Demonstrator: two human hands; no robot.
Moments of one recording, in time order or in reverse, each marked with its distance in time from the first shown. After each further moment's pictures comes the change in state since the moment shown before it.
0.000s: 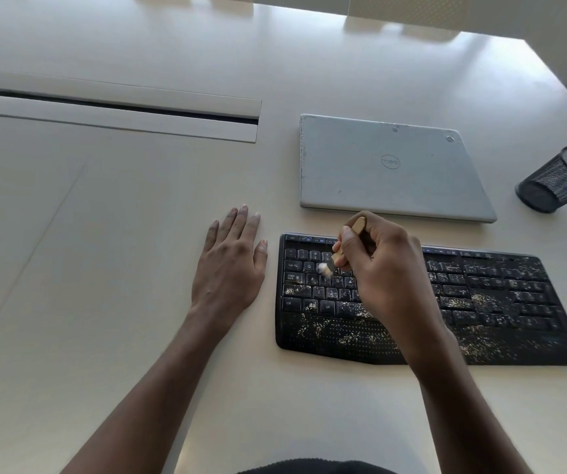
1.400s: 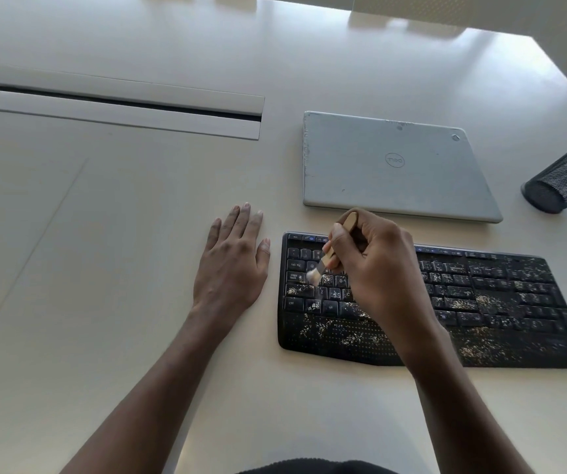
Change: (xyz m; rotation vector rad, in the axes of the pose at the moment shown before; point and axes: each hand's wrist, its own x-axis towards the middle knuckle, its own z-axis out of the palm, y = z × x) left_hand 0.001 0.000 0.002 0.015 -0.001 0.003; right_hand 0.004 -0.006 0.008 0.073 -0.056 -0.050
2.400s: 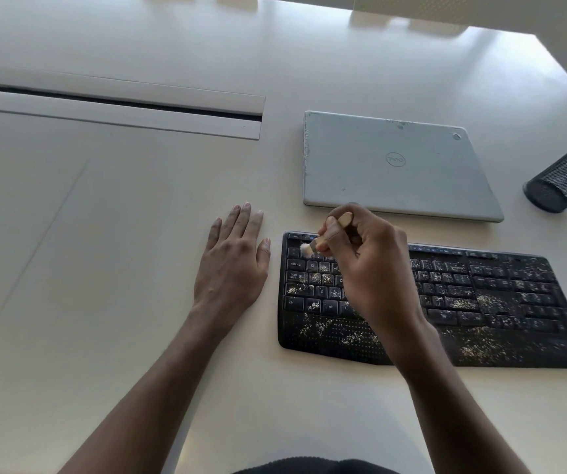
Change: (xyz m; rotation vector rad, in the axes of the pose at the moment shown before) left_hand 0.000 0.000 0.002 0.015 0.000 0.007; right_hand 0.001 0.002 0.007 0.039 0.040 -0.091
